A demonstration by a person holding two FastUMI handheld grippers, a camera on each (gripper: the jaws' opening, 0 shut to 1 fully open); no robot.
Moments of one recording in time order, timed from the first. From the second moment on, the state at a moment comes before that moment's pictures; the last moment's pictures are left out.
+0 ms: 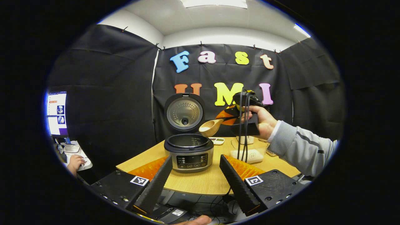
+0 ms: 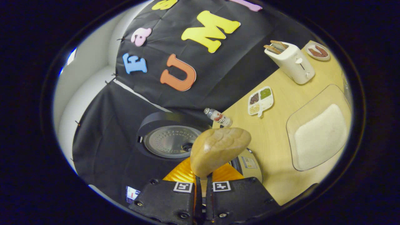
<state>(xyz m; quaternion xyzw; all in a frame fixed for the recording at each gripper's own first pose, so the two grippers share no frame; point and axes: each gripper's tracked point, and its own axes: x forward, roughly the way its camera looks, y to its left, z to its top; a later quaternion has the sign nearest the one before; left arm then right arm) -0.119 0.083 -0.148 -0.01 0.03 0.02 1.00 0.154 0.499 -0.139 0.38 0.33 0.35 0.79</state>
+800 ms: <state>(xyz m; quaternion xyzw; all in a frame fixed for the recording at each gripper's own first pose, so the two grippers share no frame) -0.134 0.104 -0.154 -0.03 0.02 0.03 1.00 0.148 0.581 -0.141 0.10 0.19 0.32 0.92</state>
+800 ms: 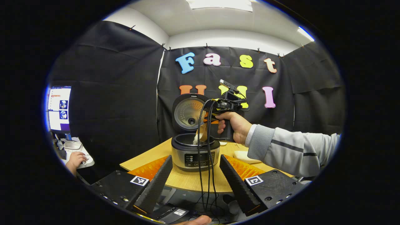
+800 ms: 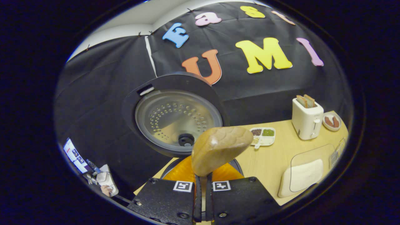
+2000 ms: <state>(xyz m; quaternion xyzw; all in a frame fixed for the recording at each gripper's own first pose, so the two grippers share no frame) -0.134 0.118 -0.159 -0.06 0.02 0.04 1.00 0.126 0.556 -0.092 -0.15 0.01 0.30 0.94</state>
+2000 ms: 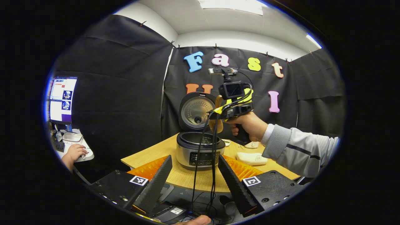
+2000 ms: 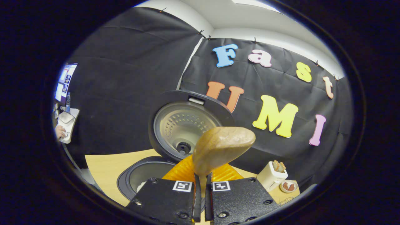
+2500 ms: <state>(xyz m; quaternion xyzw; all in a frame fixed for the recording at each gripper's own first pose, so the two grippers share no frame) -0.117 0.094 -0.154 -0.04 0.02 0.04 1.00 0.184 0.373 -0.041 -0.07 0.02 0.22 0.97</state>
